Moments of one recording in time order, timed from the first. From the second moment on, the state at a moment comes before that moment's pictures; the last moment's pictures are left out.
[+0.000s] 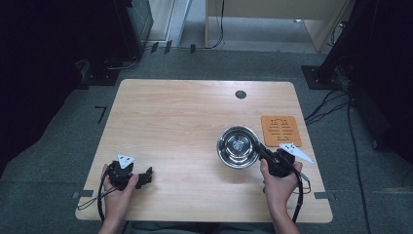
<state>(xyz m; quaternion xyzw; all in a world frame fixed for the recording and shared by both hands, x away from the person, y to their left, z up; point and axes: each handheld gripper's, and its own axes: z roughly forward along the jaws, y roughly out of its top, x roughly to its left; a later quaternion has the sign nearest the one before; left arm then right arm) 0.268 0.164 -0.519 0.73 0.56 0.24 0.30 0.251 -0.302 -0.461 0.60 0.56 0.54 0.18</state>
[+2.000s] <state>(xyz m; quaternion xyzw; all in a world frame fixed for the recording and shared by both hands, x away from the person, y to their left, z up) 0.268 0.164 -0.519 0.73 0.57 0.24 0.30 0.265 -0.388 -0.459 0.68 0.46 0.52 0.23</state>
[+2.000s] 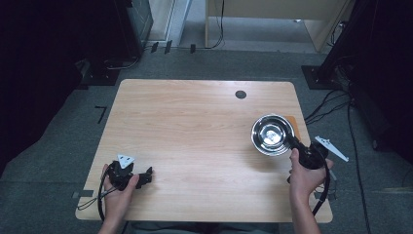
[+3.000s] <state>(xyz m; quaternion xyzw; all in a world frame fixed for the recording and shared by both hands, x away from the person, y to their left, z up) 0.268 0.164 -0.520 0.73 0.57 0.24 0.30 0.317 -0.416 -0.471 0.74 0.42 0.49 0.21</state>
